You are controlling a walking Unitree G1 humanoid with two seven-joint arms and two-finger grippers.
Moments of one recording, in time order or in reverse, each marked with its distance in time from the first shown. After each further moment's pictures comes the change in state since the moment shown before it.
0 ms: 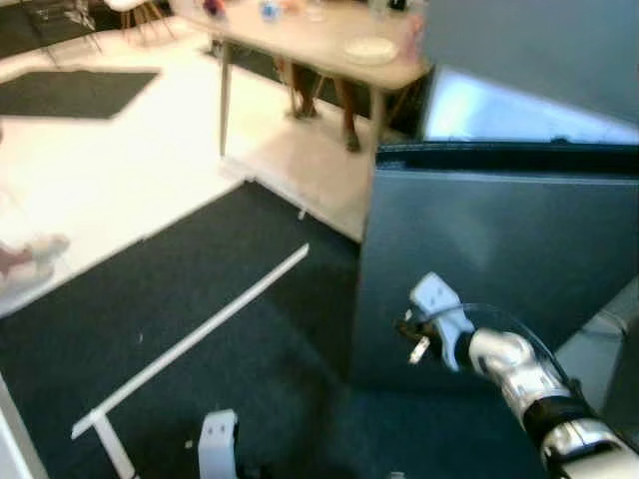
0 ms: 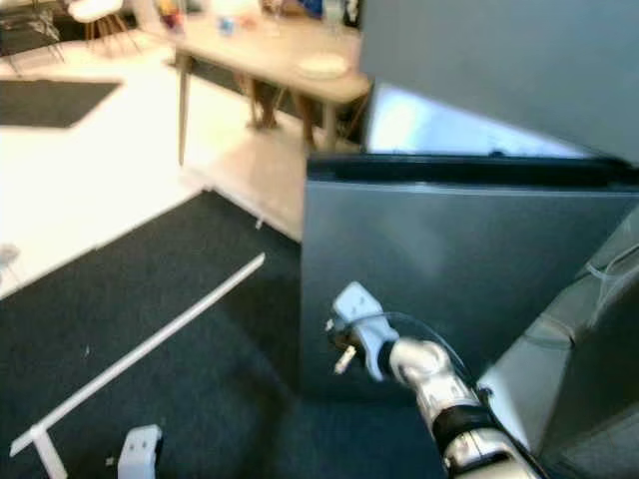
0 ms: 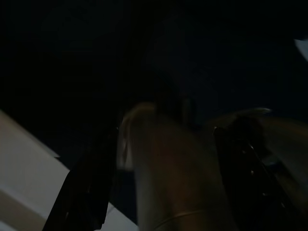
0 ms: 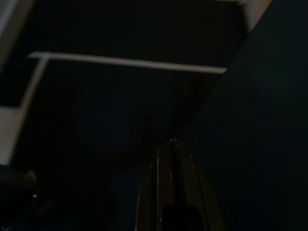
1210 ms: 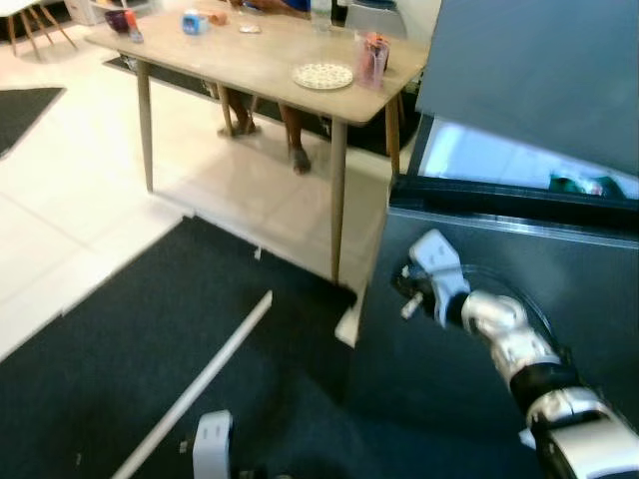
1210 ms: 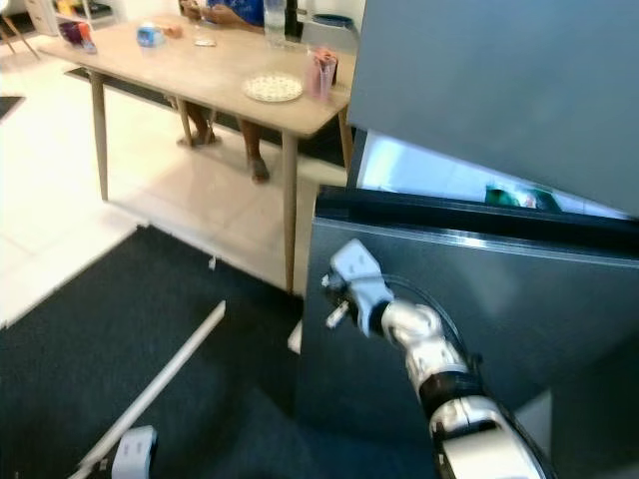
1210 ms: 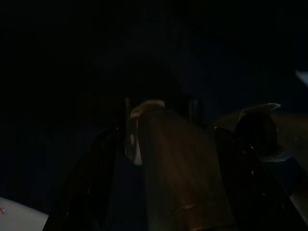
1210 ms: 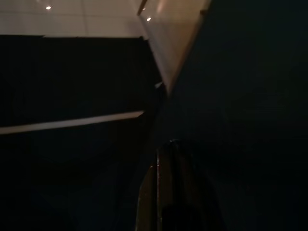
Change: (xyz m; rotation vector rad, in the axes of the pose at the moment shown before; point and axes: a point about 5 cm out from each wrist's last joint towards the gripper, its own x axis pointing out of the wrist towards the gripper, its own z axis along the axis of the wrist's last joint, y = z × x) left arm 0.000 -0.001 -0.001 0.002 0.003 0.001; right arm 0.007 -0.031 0.054 -0.070 -0.115 -0.169
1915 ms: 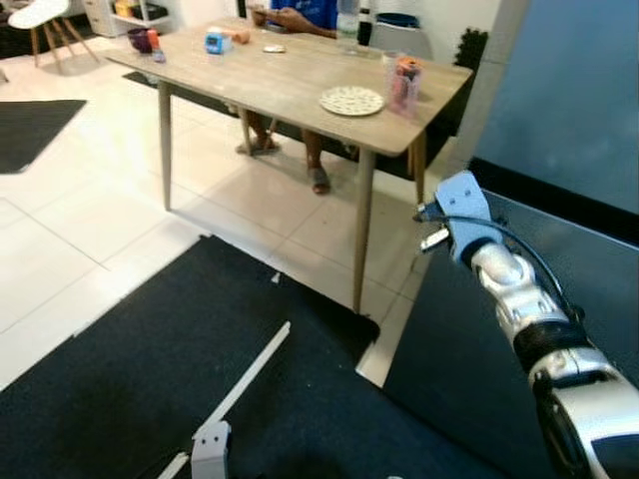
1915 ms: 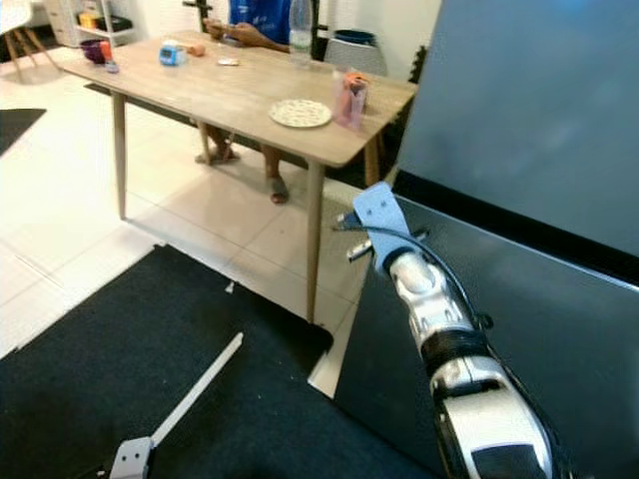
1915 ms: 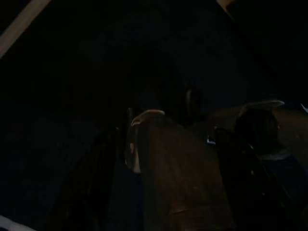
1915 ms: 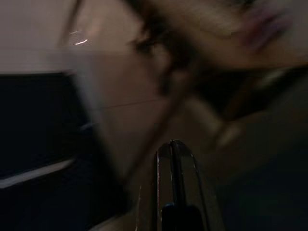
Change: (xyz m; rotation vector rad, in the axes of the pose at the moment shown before) left arm 0.001 -0.001 0.001 -0.012 -0.009 0.014; right arm 0.003 -0.014 0.010 -0.010 -0.036 -0.217
